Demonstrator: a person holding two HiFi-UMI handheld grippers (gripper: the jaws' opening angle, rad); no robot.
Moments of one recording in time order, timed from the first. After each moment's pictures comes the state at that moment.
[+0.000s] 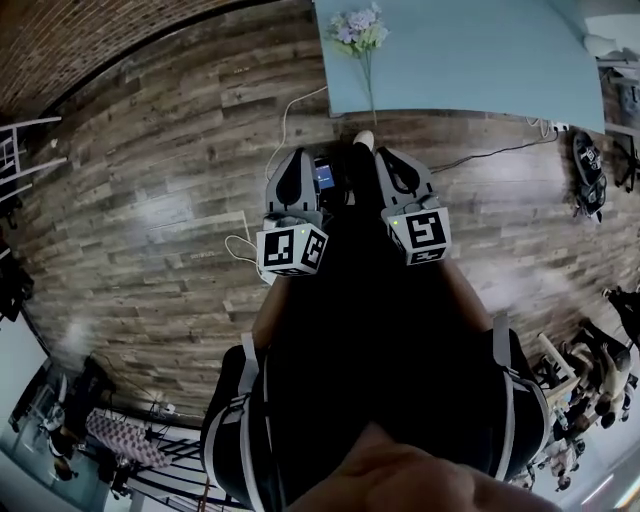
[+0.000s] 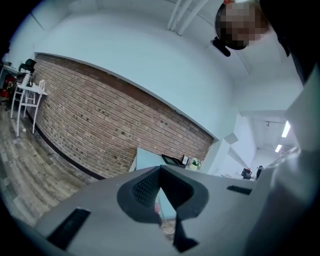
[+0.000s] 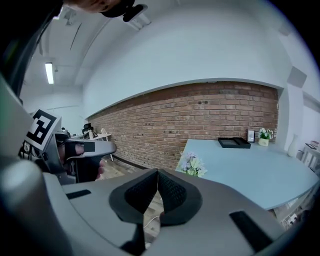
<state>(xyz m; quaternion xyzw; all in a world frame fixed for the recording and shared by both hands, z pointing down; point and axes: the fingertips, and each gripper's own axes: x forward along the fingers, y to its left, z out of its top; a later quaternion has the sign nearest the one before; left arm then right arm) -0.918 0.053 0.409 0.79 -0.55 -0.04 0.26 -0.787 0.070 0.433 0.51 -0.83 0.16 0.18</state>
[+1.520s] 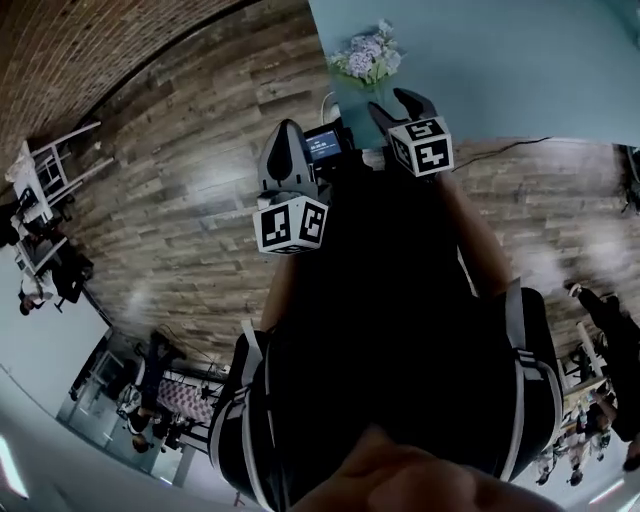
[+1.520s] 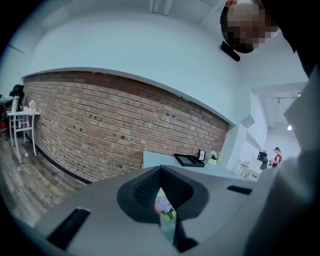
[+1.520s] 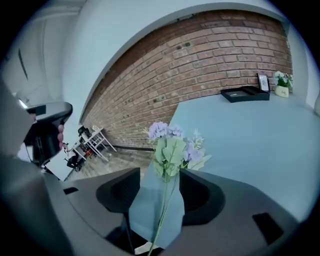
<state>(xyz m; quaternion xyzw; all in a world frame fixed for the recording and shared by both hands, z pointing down) -0.888 -0.141 0.405 0.77 -0.60 0.03 0.22 -0.743 -0.140 0.577 0.44 -0.79 0.36 0.22</state>
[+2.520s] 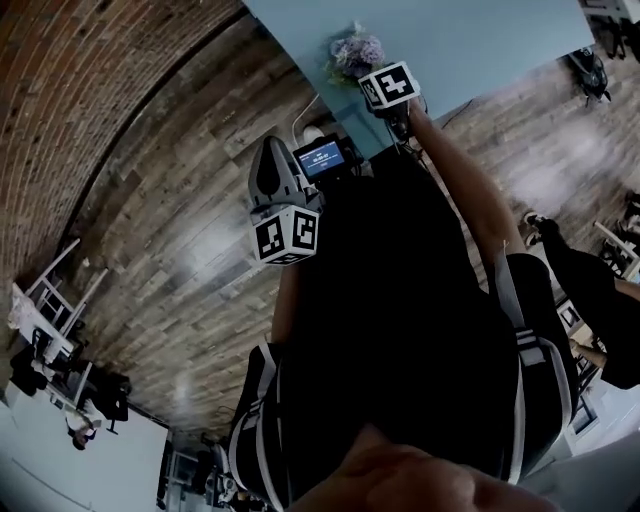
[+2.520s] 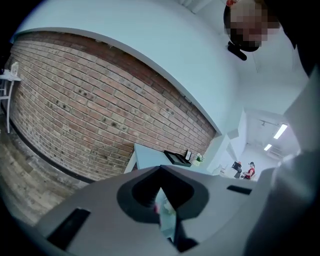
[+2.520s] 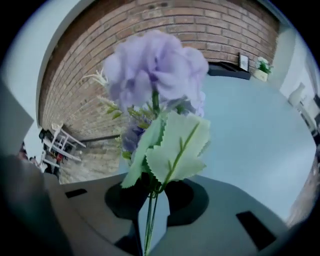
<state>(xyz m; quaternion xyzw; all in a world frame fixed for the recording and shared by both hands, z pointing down) -0.962 -0.208 0.444 0.82 -0.48 0.01 0.30 -0.741 -0.195 0.658 0.52 -0.62 0.47 0.35</state>
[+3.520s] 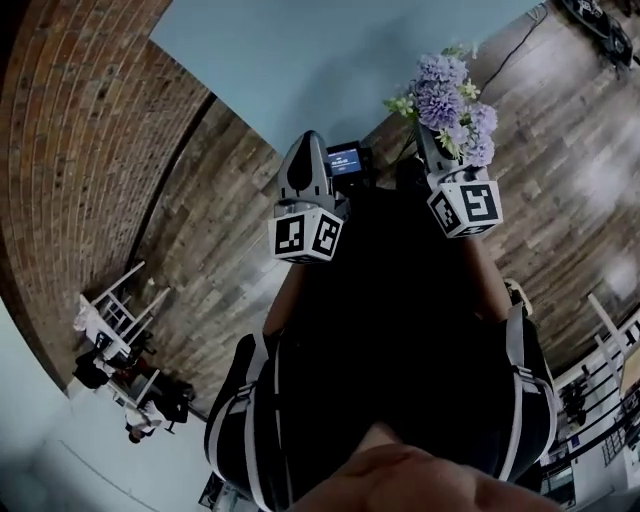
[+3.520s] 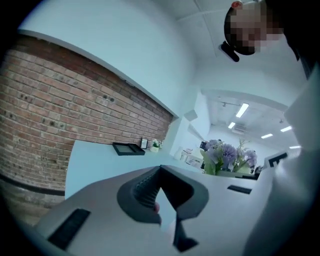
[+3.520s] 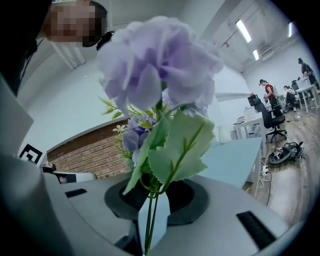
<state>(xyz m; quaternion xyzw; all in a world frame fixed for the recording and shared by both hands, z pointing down) -0.664 -0.071 0.390 0.92 -0.31 0.06 0.23 -0.504 0.024 0.404 0.78 -0.60 0.19 -0.07</state>
